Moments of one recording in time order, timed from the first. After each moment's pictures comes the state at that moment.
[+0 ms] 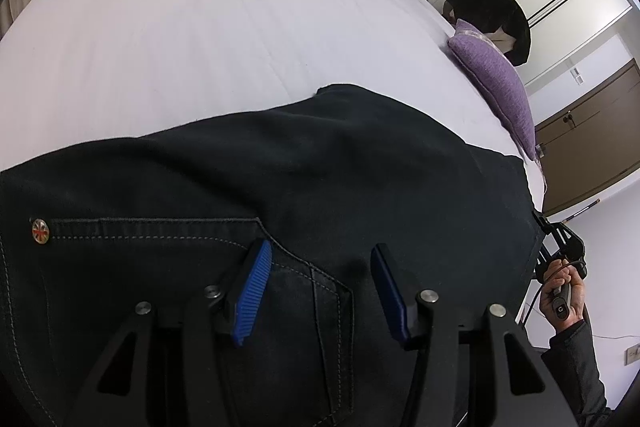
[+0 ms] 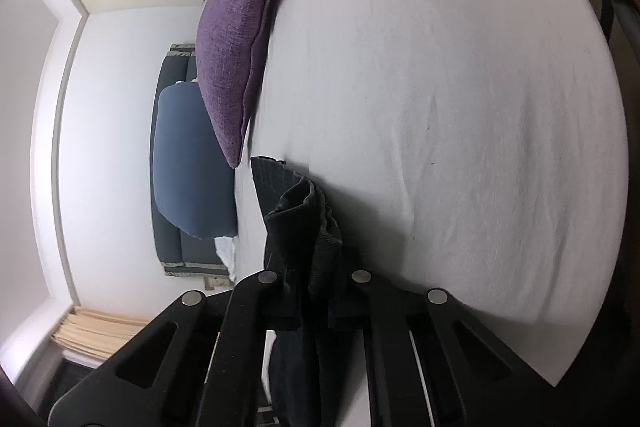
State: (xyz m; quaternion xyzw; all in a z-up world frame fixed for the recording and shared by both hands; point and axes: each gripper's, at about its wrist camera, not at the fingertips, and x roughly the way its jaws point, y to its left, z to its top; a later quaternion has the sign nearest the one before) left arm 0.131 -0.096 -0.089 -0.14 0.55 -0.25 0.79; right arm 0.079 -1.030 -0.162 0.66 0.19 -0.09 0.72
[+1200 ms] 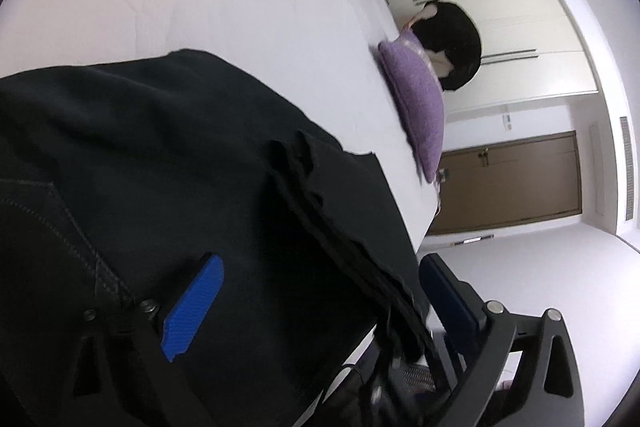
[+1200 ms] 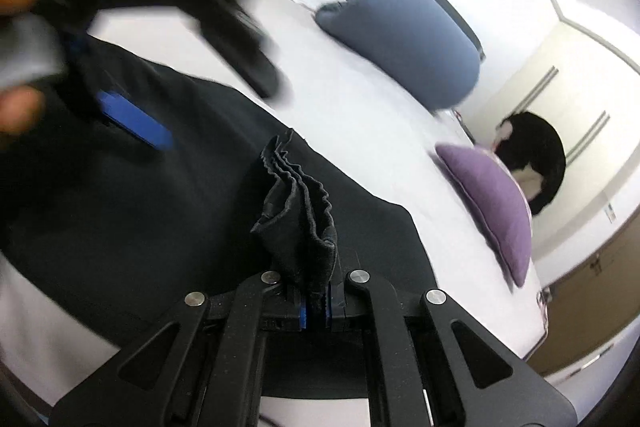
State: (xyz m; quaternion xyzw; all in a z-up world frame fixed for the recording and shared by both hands) left arm 0.150 -0.141 -0.073 -0.32 0.58 -0.35 0.66; right arm 0.131 -0.598 -0.052 -0.30 0.33 0.01 0.90
